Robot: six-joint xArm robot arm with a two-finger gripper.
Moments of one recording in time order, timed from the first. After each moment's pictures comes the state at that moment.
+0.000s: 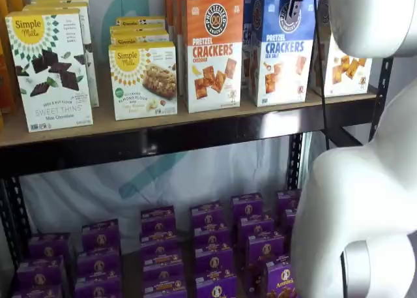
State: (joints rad) arm -0.19 -0.19 -1.71 0.13 1.70 -1.72
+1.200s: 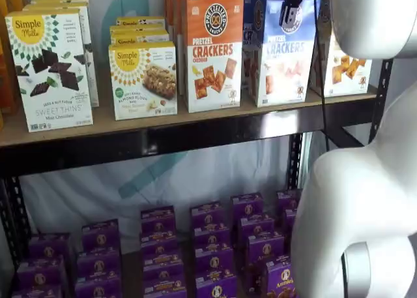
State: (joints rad) arm -0.19 -0.21 -1.67 0.14 1.70 -1.72
